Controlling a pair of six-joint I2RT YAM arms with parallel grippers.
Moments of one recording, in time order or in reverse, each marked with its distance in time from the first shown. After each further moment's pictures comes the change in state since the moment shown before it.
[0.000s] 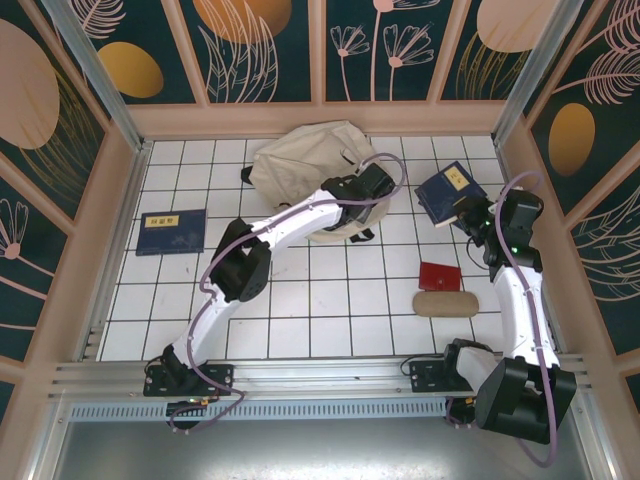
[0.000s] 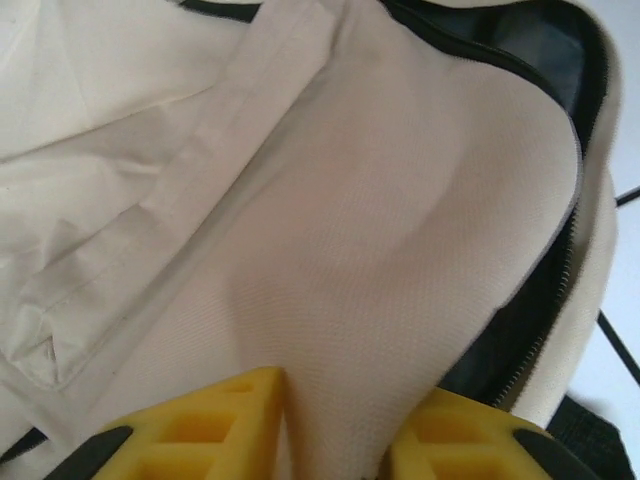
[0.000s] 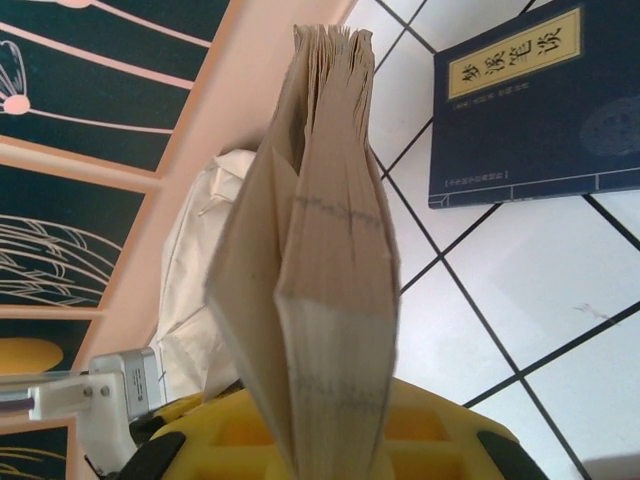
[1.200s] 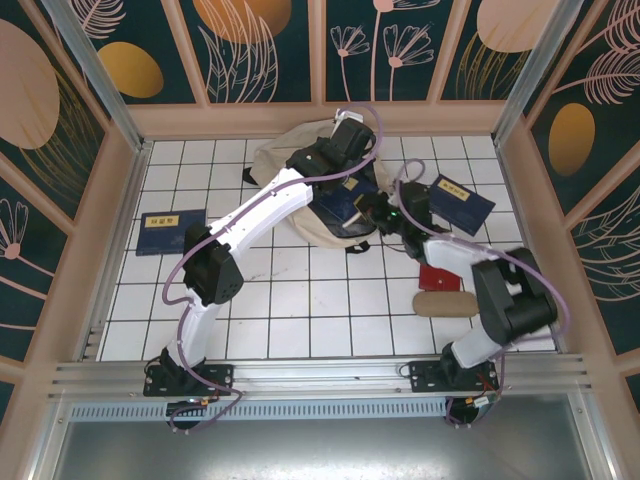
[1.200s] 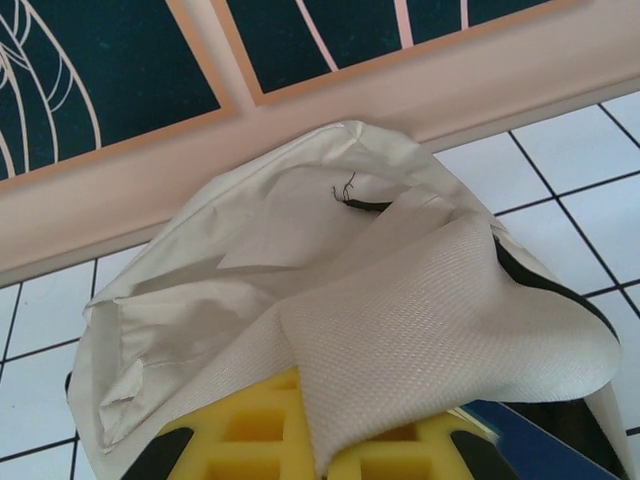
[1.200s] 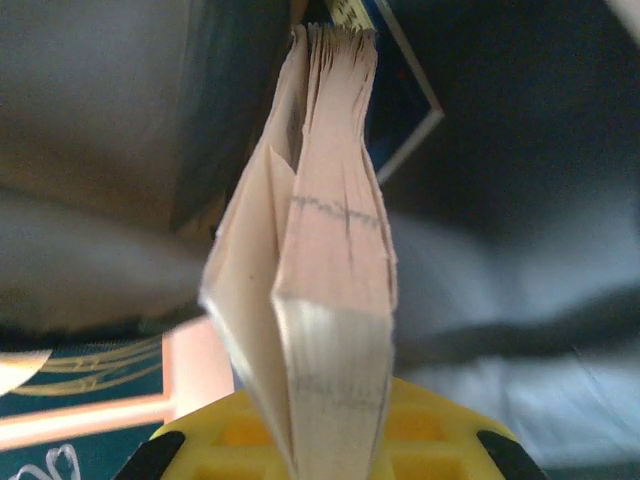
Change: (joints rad) left arm 0.055 -0.195 0.076 0.089 -0.116 0.016; right arm 0.624 0.594 0.018 0.719 0.087 0.341
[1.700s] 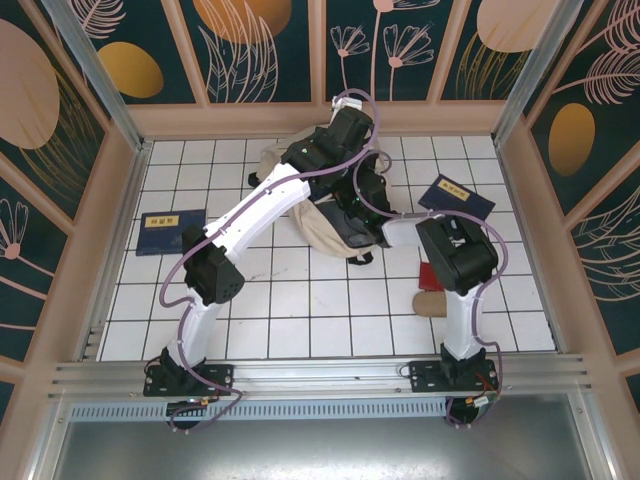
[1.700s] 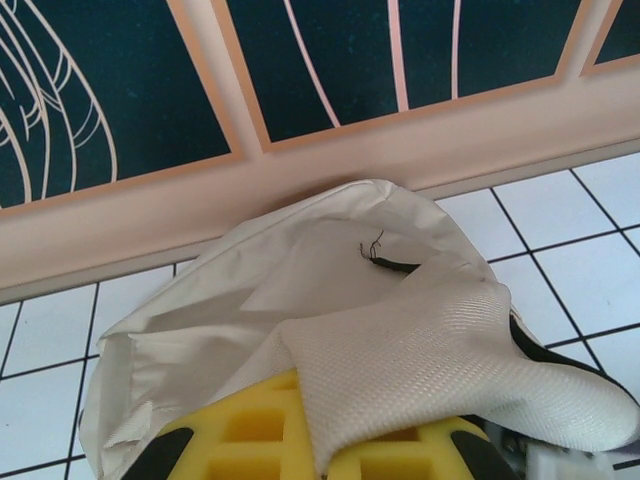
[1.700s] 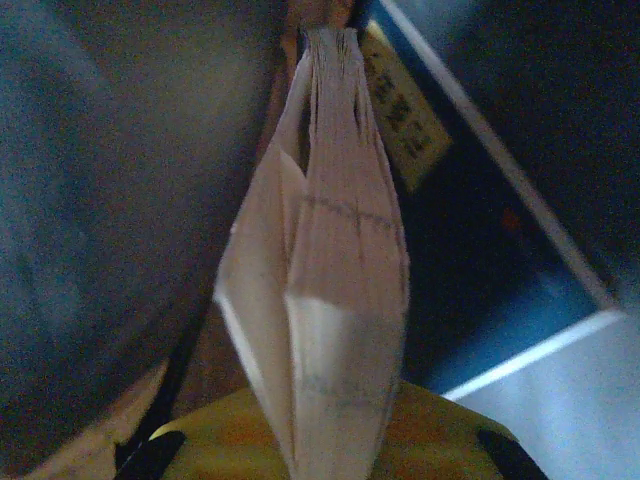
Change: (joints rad) left arm 0.000 0.009 0.113 -0.036 -0.005 -0.029; right arm 0.103 0.412 0.289 0.215 0.237 0.132
